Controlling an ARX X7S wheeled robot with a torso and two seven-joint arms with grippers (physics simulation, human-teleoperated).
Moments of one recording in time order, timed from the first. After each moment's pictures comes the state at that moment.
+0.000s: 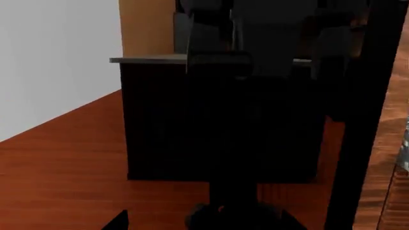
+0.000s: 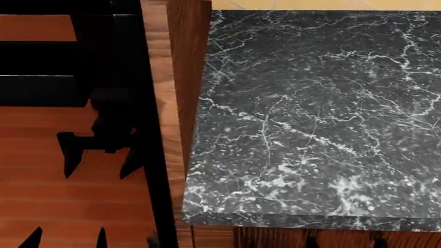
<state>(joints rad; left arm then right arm) 0.01 -0.12 0.14 0.03 -0.13 0.07 -0.15 0.01 0.13 -0.17 0.01 0.05 -0.04 0.15</state>
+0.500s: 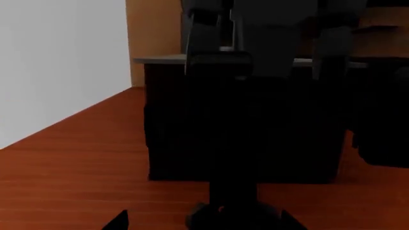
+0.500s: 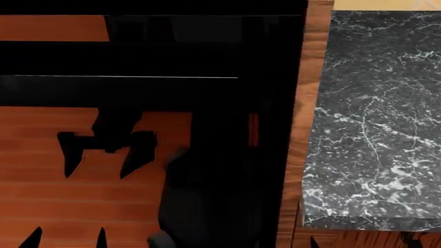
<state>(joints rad) 0.01 -0.14 0.16 0.03 -0.15 0.07 -0.17 0.01 0.14 -0.19 0.00 0.05 -0.03 0.17</state>
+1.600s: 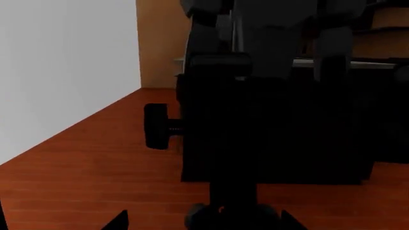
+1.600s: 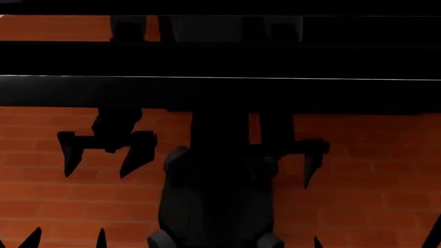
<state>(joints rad) 0.00 -0.17 0.20 0.03 -0.17 0.08 -0.21 0.01 0.17 -0.22 0.00 0.10 -0.06 0.20</state>
